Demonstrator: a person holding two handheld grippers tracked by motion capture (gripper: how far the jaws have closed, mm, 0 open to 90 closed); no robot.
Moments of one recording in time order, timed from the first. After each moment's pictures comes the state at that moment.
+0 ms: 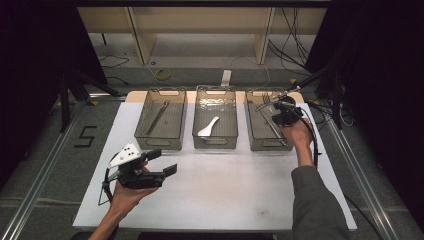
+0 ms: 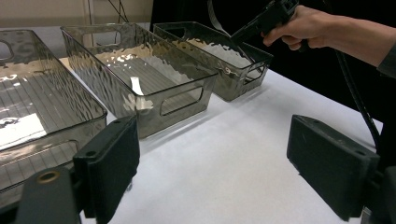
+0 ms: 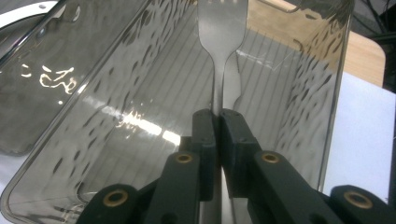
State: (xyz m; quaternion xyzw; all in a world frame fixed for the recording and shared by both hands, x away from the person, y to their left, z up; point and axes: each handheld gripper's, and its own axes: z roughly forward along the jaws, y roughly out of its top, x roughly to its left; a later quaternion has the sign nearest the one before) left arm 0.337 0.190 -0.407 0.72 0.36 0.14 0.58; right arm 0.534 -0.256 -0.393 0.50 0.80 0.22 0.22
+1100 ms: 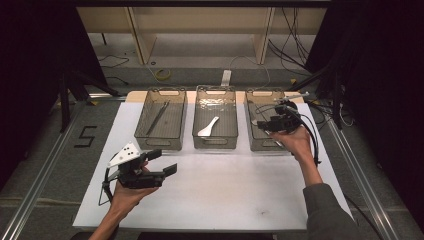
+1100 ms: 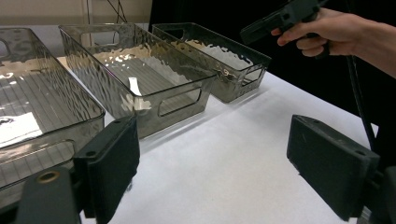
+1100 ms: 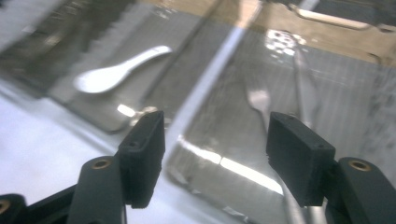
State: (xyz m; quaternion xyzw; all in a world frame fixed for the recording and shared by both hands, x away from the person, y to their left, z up) left arm 0.337 0.190 -0.407 0.72 0.36 0.13 0.58; right arm 0.485 -0.242 -0.372 0.48 0.78 0.36 0.15
